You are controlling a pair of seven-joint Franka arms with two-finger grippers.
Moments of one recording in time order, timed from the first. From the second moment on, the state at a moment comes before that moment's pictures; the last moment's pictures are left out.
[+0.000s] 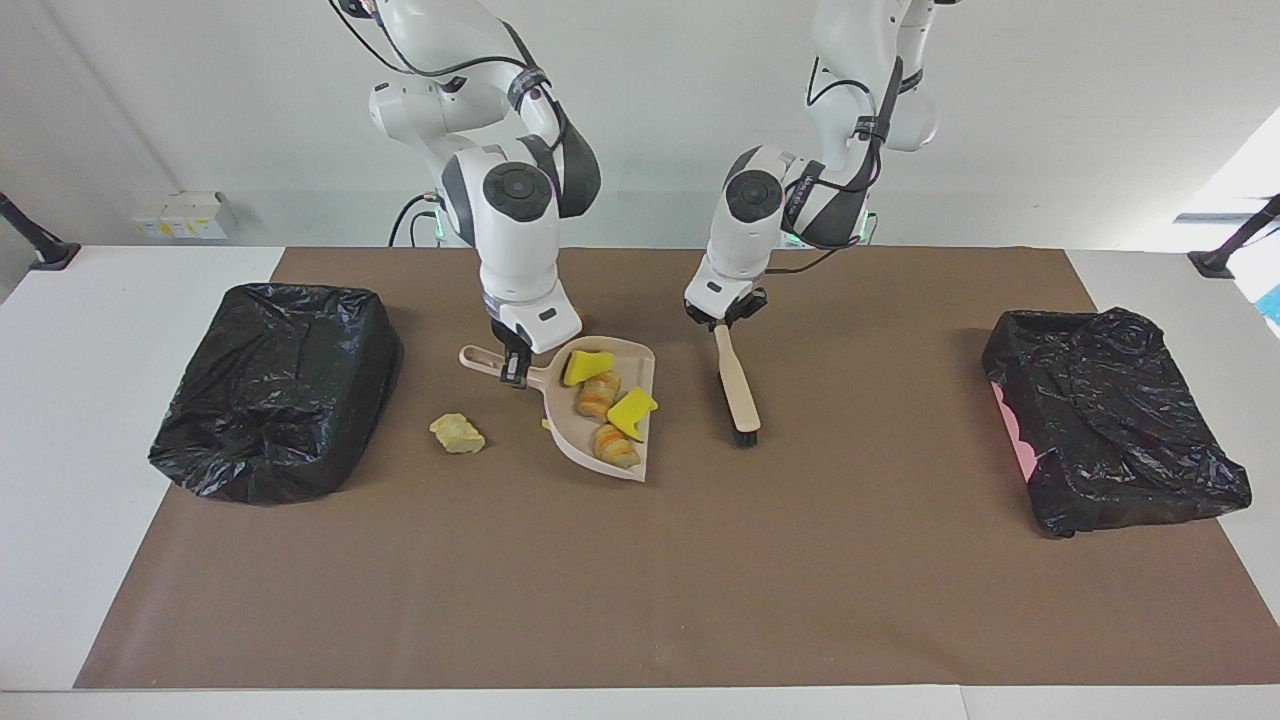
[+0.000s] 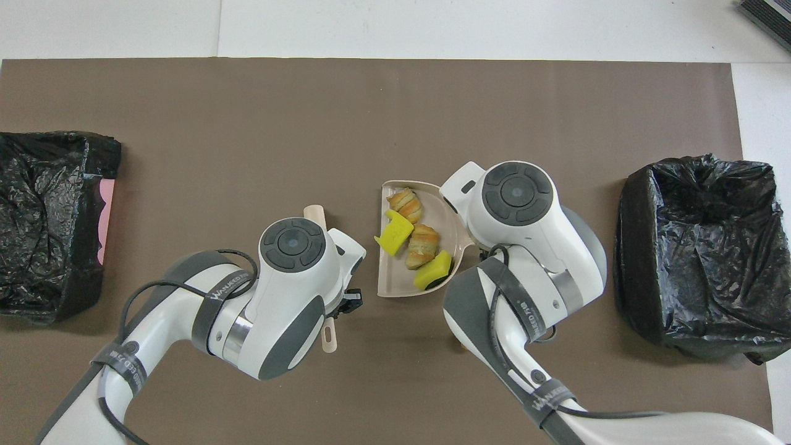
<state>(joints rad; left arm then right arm) -0.68 0.03 -0.05 -2.25 -0.13 2.14 -0.73 0.23 0.17 0.10 -1.81 -0.13 1.92 -1.07</state>
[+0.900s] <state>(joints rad) -1.08 -0.18 -0.06 -2.47 -0.21 2.20 -1.00 -0.10 0.06 0.09 -1.72 -0.06 1.72 -1.38</state>
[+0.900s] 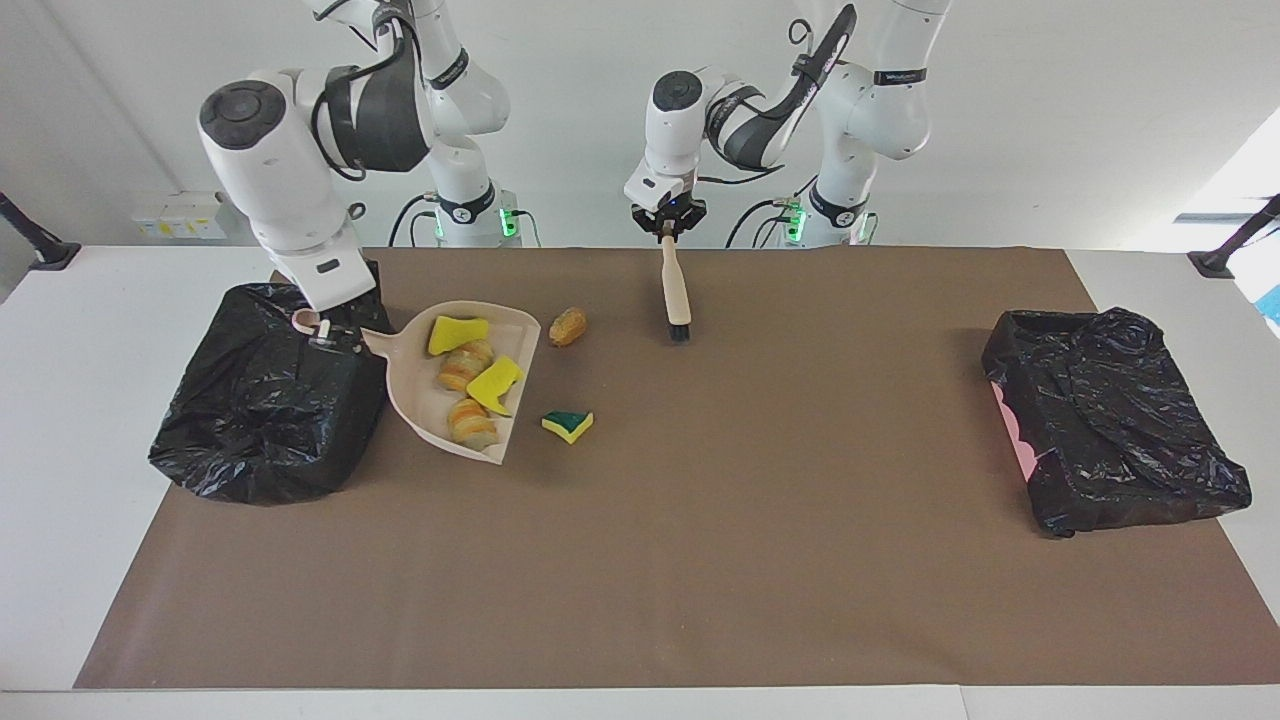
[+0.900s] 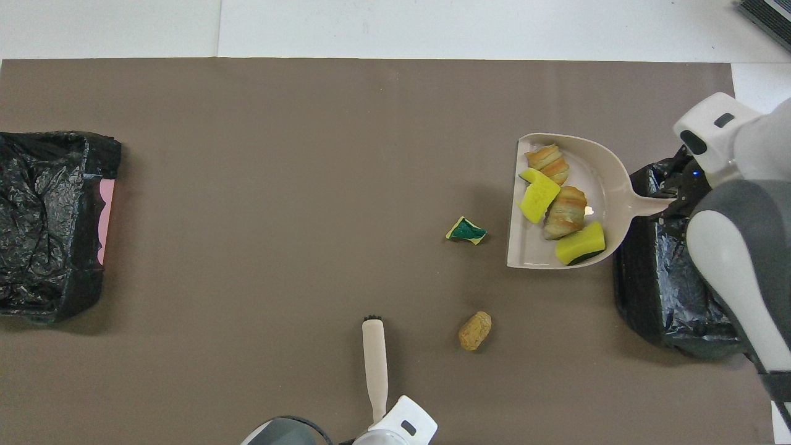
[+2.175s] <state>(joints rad) -1.08 -0.18 -0.03 -2.44 -0.26 2.19 -0.92 -0.47 0.05 0.08 -1.77 -0.46 1.91 -1.84</state>
